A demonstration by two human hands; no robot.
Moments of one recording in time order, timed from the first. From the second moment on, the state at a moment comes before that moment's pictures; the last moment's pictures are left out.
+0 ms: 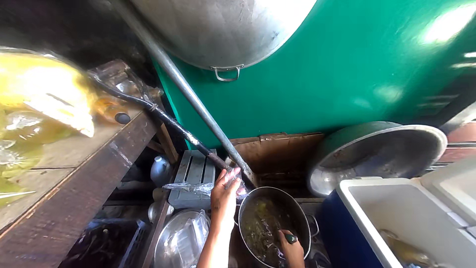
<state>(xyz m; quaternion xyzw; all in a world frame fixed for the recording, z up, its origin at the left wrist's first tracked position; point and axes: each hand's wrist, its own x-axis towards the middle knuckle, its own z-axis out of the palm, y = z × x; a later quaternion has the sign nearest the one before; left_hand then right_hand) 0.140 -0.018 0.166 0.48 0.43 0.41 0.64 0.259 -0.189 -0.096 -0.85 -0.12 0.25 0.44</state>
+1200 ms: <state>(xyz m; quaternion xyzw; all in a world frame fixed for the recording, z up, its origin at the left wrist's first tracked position) 0.145 -0.021 0.160 0.50 0.41 0.40 0.64 0.258 -0.189 -0.091 -0.84 -0.22 0.27 0.42</state>
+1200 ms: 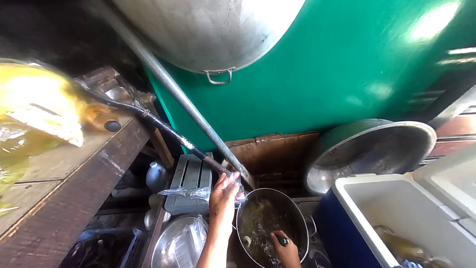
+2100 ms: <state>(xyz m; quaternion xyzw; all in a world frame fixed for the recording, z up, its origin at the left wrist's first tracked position) 0.167 -0.025 0.133 0.48 0.44 0.31 0.69 0.281 -0.217 -0.066 -0.84 -0.10 0.26 0.47</state>
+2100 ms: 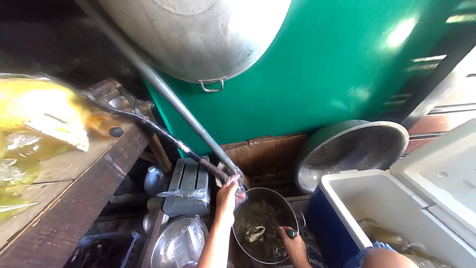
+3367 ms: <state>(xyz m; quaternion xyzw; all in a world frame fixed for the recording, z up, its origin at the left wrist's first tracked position) 0.233 -0.054 0.072 0.18 0.50 0.29 0.80 0.218 -0.238 0.070 -0.71 -0.55 -0.03 0.45</state>
